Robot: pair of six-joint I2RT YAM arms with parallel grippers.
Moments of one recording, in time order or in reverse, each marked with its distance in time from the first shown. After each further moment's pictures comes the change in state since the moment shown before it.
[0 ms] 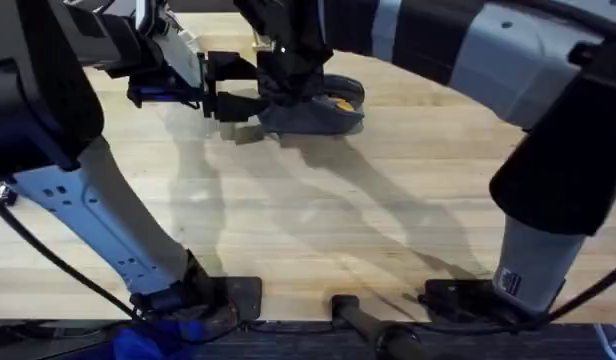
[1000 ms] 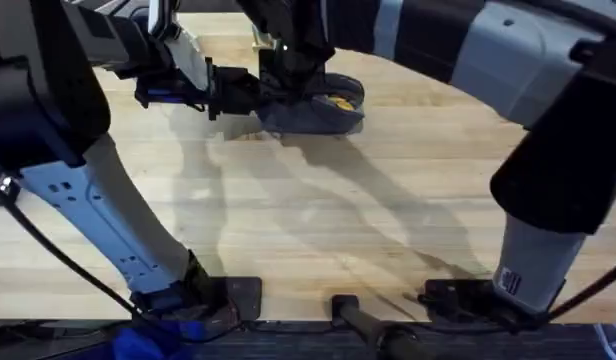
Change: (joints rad) left arm -0.024 0.021 -0.001 0.009 -0.029 -0.001; right arm -0.008 0.000 0.000 0.003 0.000 0.000
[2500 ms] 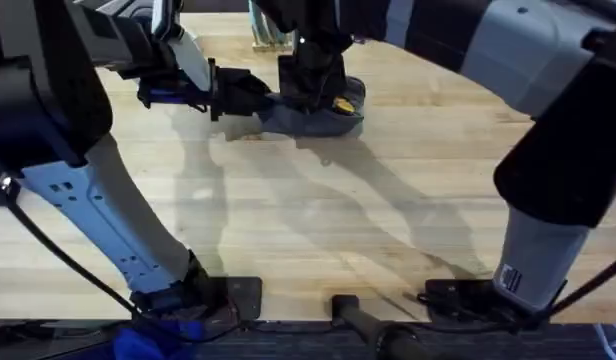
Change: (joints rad) left arm -0.011 0.000 -0.004 -0.002 0.000 0.000; right arm -0.045 0.000 0.020 -0.187 -0.023 -0.054
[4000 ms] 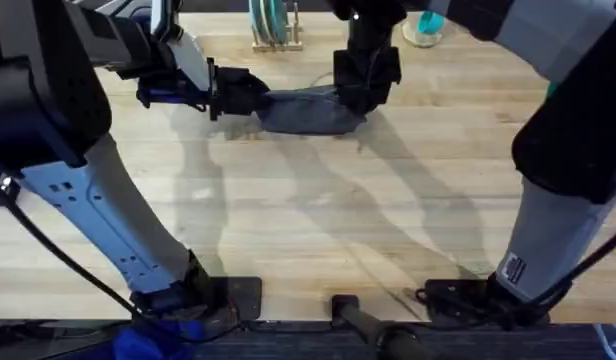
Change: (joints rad) left arm 0.004 0.000 0.000 0.014 -0.003 0.000; right arm -0.182 0.000 0.002 -0.230 0.022 -0.058
